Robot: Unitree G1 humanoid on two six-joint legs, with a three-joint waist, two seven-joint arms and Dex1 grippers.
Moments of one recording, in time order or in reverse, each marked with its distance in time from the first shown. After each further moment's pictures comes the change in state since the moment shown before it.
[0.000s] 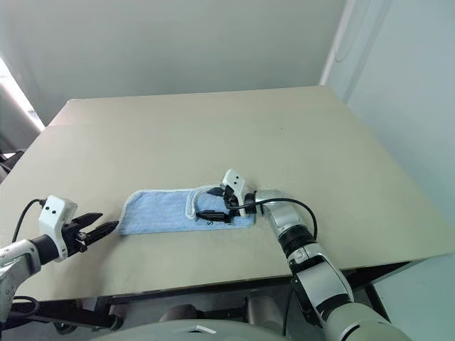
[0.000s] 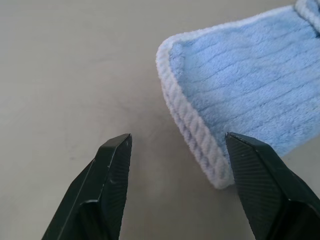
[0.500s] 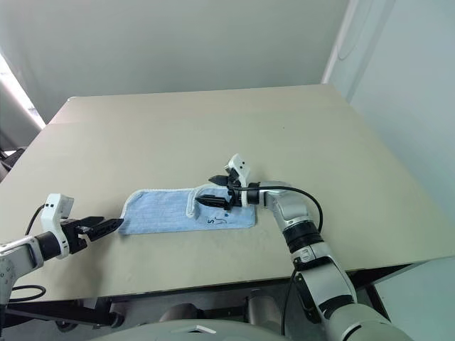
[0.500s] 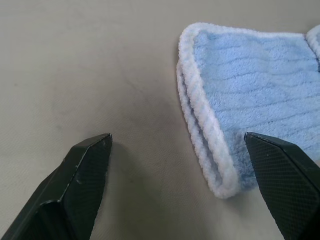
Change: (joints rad) left arm -0.138 0.007 0.021 0.102 -0.129 0.320 0.042; right arm 0.010 -0.028 -0.071 -0.245 0.106 0.270 -0.036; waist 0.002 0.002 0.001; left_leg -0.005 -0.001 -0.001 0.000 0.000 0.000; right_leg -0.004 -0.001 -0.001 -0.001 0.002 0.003
